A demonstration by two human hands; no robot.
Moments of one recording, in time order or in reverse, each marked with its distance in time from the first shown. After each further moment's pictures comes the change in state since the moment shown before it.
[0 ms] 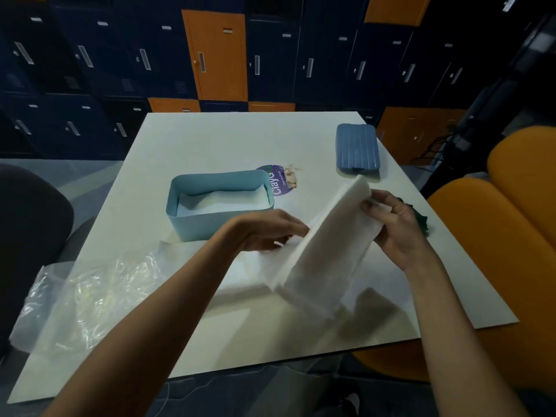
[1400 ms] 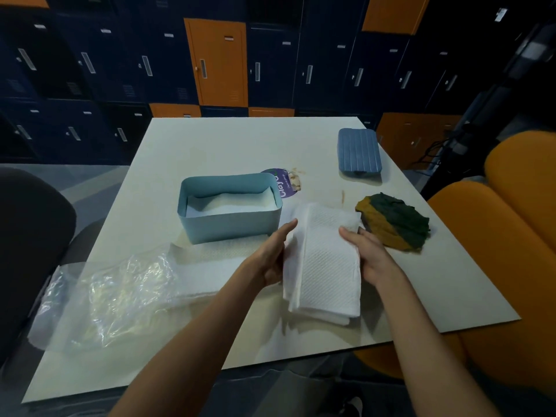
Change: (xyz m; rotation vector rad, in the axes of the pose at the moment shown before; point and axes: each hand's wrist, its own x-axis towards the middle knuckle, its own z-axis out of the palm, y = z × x) left_hand 0.020 -0.055 0.030 -0.769 0.162 -0.063; right_hand 0.001 0.058 0.022 0.025 0.129 0.315
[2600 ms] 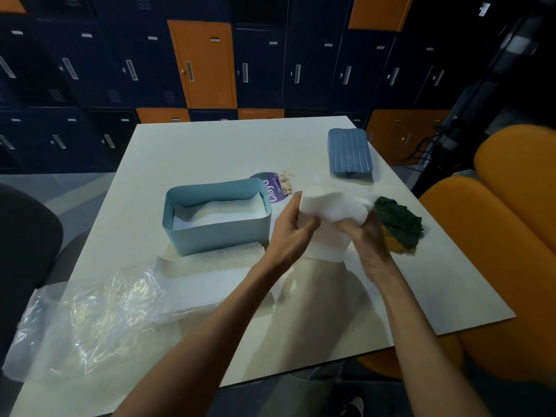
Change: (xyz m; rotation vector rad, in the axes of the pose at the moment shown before) left_hand 0.001 0.020 0.045 0.476 0.060 0.958; right_hand -0.027 -0.027 0.022 -0.287 0.030 -0.577
